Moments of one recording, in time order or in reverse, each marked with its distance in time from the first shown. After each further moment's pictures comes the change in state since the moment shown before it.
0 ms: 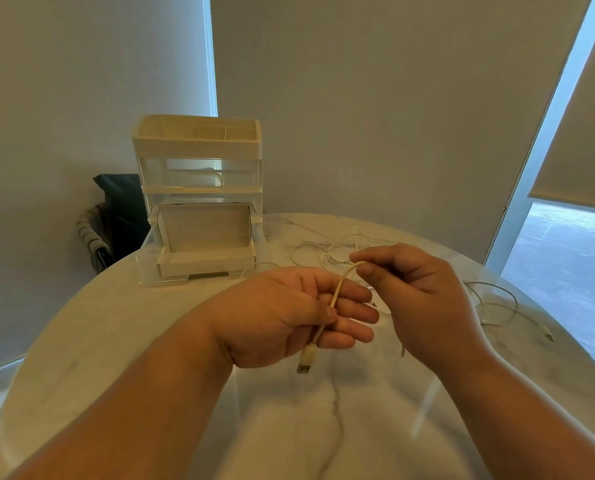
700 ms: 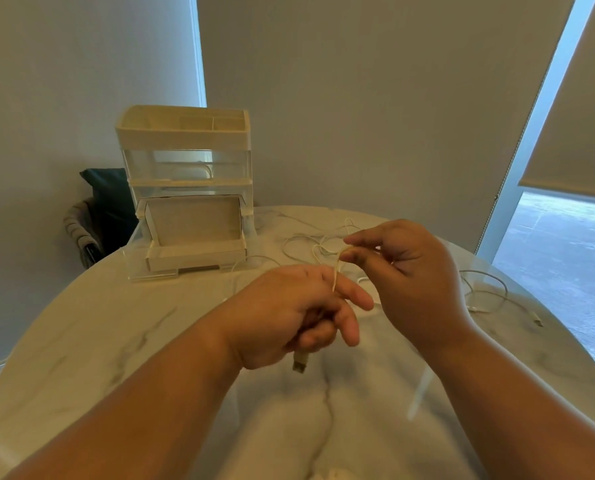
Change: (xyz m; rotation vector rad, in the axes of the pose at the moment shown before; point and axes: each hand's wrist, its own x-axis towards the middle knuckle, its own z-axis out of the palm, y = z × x) left_hand 0.006 -0.006 0.017 0.217 0.128 0.022; right_hand 0.011 0.012 -0.004 -0.276 0.105 -0.187
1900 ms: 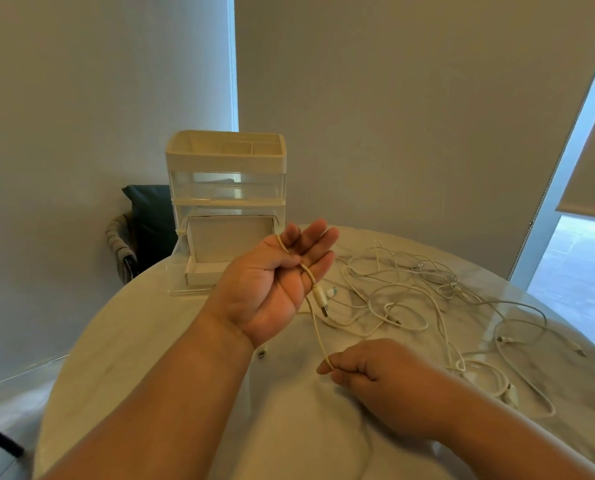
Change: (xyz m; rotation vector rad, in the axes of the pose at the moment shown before) left_hand 0.001 0.013 -0.047 -0.807 0.268 0.333; right_hand -0.038 0.004 0.038 -0.269 -0.932 0.145
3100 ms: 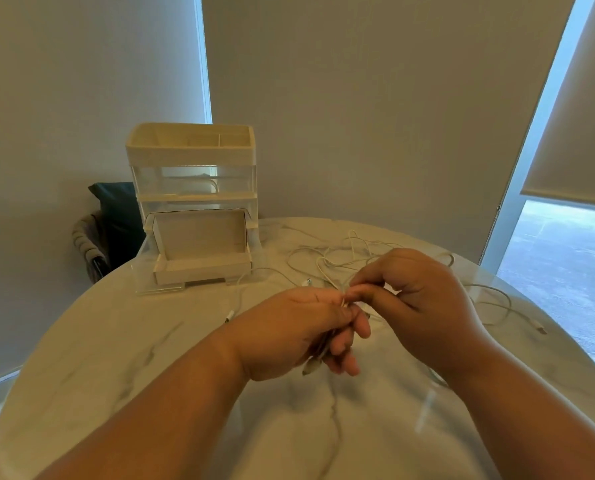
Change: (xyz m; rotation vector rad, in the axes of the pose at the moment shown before) left_hand -0.015 -0.044 0.013 0.893 -0.348 -0.336; right_hand -0.019 0.015 -0.056 0.025 0.750 -0.263
